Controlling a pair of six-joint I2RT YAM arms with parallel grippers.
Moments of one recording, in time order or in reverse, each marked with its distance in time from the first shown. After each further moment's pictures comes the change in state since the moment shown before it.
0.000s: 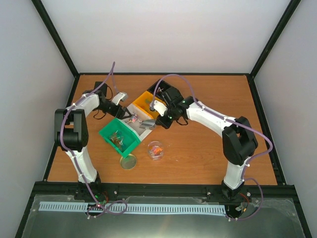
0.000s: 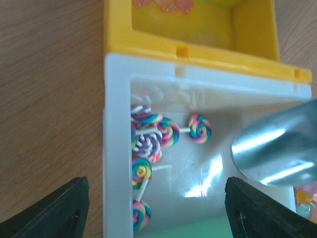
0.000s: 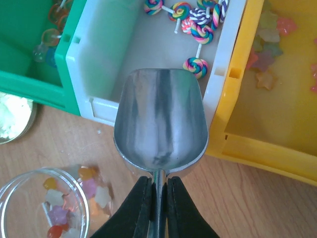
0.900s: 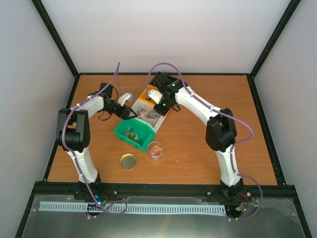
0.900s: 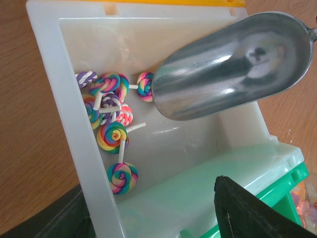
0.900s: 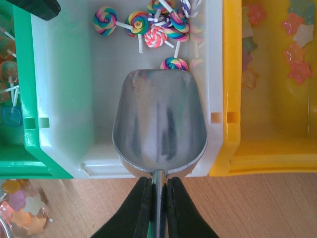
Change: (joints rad) left arm -0.069 -0.002 -0.057 0.106 0.092 -0.010; right arm -0.024 0.315 0.528 -0.375 0.230 -0.012
